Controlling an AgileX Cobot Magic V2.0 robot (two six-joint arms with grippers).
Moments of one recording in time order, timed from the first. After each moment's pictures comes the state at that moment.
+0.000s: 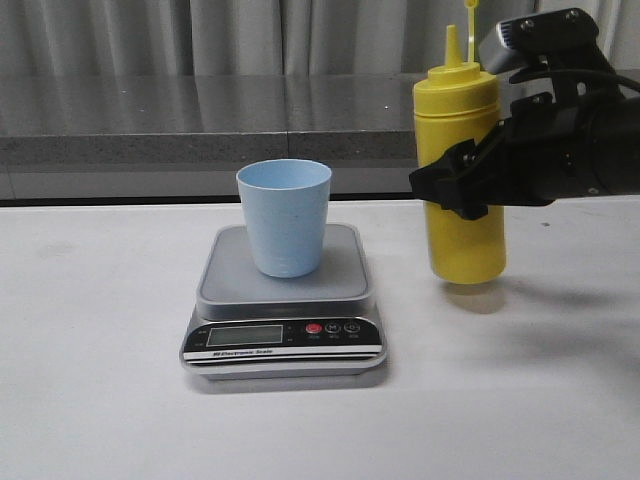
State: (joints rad) left arm -0.22 0.34 -0.34 -0.01 0.17 0.03; right arm 0.24 1.72 -0.67 -0.49 -0.72 0.20
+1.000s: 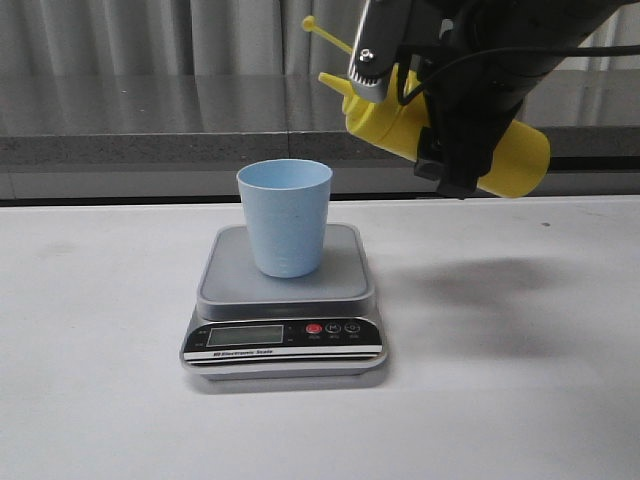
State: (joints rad) left arm -0.22 0.34 -0.34 -0.01 0.17 0.03; right arm 0.53 1.68 -1.06 -1.16 0.27 0.19
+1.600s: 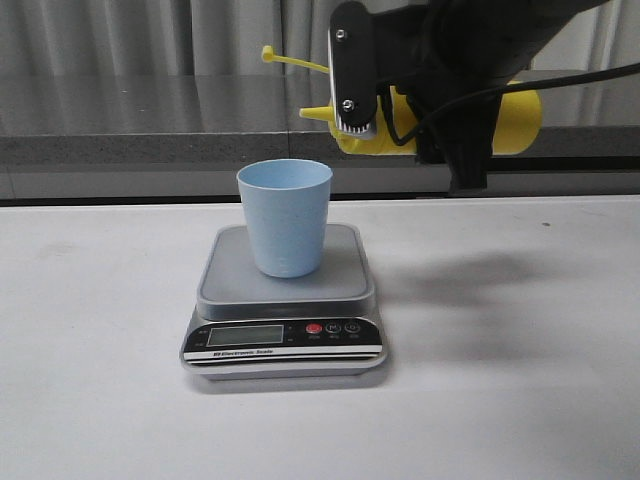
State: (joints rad) left arm -0.22 0.34 -0.34 -0.01 0.17 0.03; right arm 0.62 1.71 -1.09 -1.44 0.43 0.18
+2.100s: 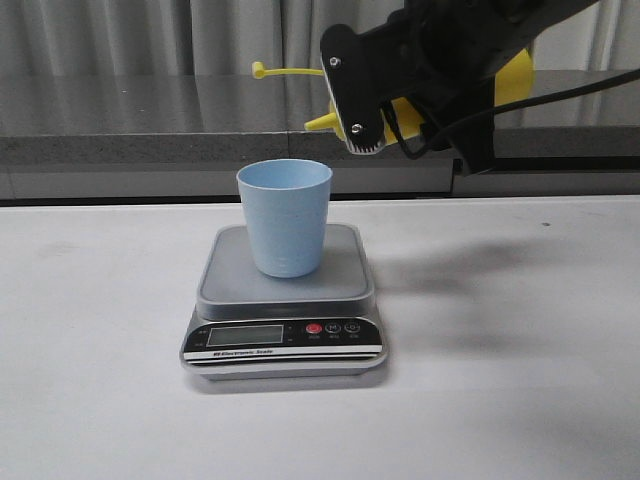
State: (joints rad) left arm -0.22 0.34 -0.34 -0.01 0.17 0.03; right arm 0.63 1.75 -1.11 -1.69 0.50 0.18
